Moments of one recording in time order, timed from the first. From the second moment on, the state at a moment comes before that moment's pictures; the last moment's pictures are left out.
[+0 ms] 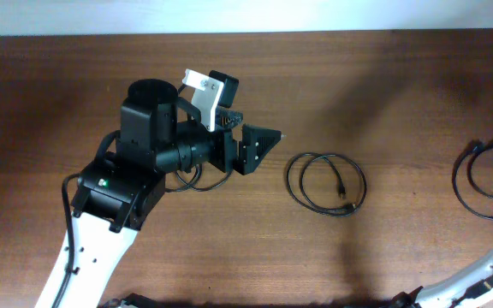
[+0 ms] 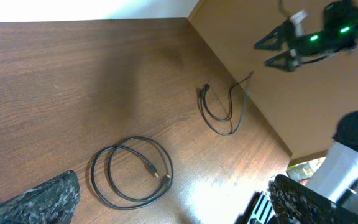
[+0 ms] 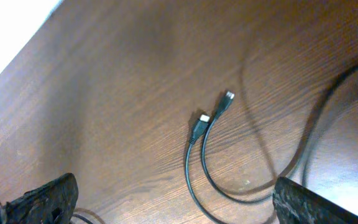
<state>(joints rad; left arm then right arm) -0.37 1.22 1.34 -0.63 0.61 -0.28 -0.84 2.19 2.43 -1.46 -0.41 -0.11</state>
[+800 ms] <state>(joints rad) -0.37 1.22 1.34 -0.63 0.61 -0.28 -0.15 2.09 2.40 -1.69 -0.22 -0.22</state>
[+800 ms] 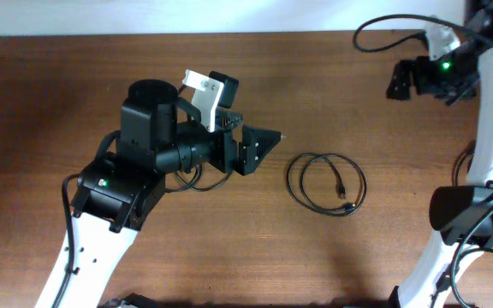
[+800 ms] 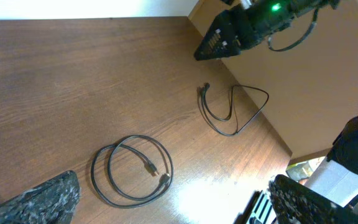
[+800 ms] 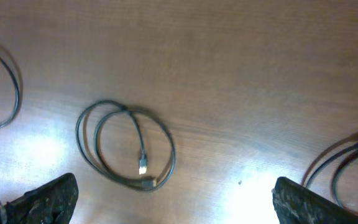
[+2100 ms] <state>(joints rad) -0.37 1.22 1.34 -0.63 0.61 -0.28 0.11 2.00 1.29 -0.84 0.00 -0.27</state>
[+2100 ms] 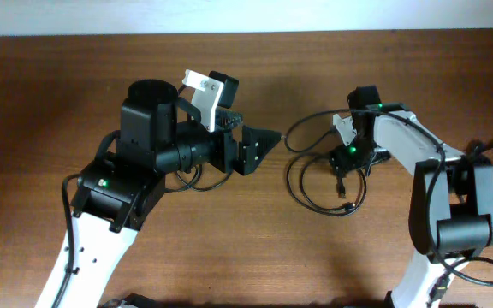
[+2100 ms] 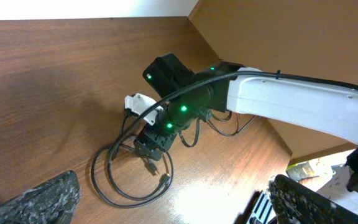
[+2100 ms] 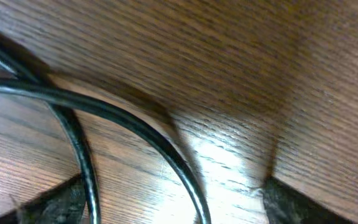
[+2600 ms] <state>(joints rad) -0.37 1.22 1.34 -0.63 0.61 -0.28 0.11 1.97 1.24 -0.66 -0.03 -0.23</state>
